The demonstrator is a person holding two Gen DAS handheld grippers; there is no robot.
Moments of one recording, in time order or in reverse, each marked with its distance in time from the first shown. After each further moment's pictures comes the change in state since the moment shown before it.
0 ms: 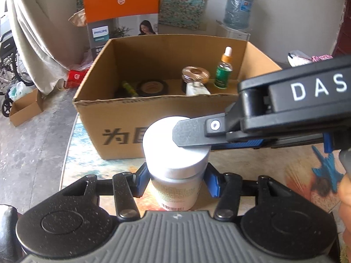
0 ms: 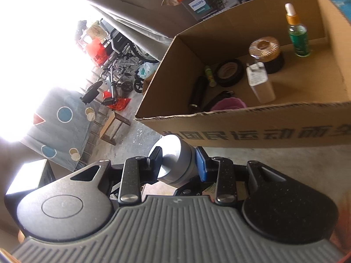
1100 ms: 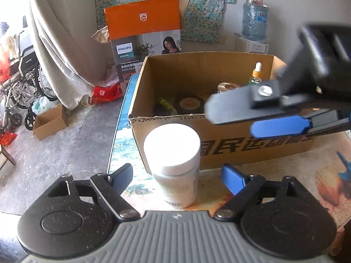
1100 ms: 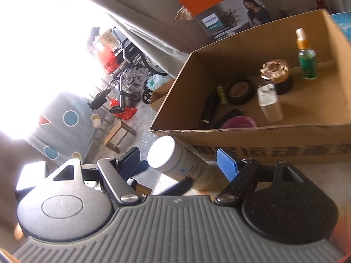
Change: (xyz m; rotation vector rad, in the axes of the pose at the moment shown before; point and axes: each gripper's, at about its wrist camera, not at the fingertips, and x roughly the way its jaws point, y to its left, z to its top) left arm -0.007 0.035 0.006 0.009 -0.089 0.145; right arm -0.013 0.017 0.006 -0.073 -0.068 0.049
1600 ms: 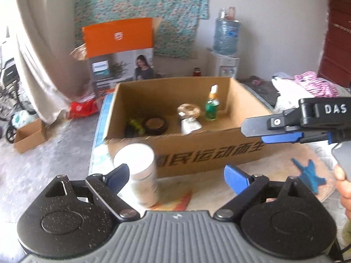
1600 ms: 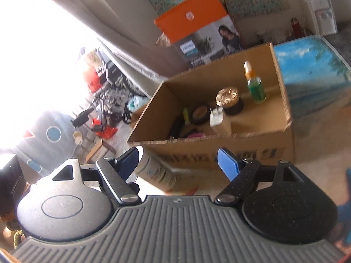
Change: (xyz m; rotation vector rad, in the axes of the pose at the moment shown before) left arm -0.067 -0.024 0.004 0.023 -0.071 -0.134; right arm -0.090 -0.028 -0.015 -0.012 -0.126 -0.124
